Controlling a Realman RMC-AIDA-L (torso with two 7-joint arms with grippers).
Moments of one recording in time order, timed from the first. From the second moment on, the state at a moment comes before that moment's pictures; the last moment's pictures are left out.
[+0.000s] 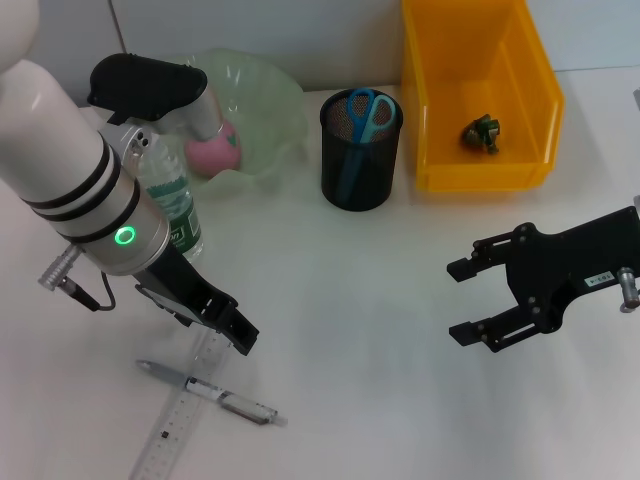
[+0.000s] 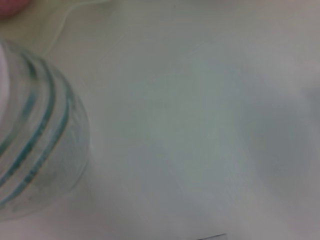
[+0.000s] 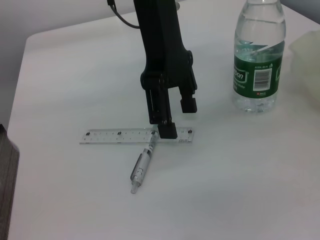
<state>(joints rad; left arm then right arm) -0.85 -2.08 1.48 1.03 2.56 1.56 -2.88 0.54 2.01 -0.91 -0.98 -2.21 -1.71 1.52</state>
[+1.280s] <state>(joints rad) -0.87 -2.08 1.53 0.94 2.56 1.47 -2.88 0.55 2.04 -0.91 -0.97 -2.23 -1.71 1.51</state>
